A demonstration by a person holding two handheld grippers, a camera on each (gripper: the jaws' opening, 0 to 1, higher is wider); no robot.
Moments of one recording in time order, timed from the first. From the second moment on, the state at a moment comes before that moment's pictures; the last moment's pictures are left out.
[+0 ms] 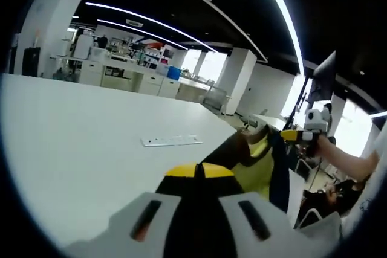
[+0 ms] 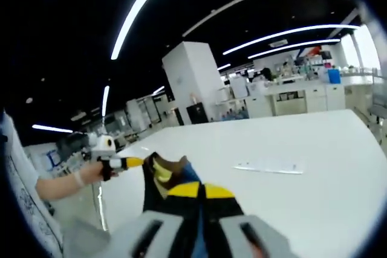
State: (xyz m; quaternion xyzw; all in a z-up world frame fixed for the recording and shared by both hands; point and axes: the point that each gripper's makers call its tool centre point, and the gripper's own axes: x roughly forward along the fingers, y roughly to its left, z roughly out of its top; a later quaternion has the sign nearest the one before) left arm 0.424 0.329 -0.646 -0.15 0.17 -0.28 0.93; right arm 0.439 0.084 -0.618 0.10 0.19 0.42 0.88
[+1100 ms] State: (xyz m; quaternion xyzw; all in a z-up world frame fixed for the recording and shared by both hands) left arm 0.544 0.343 -0.815 -0.16 0.30 -0.20 0.92; right arm 0.577 0.099 -0.805 0.08 0.32 0.35 0.88
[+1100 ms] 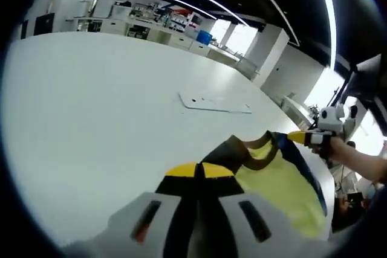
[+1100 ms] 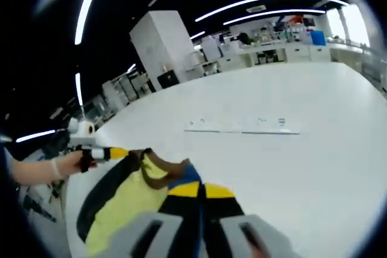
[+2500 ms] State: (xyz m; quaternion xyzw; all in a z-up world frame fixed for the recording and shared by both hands) left arm 0.546 0.344 -0.825 -0.05 0.29 -0.23 0.93; right arm 0.574 0.106 -0.820 0.04 0.33 0.35 0.87
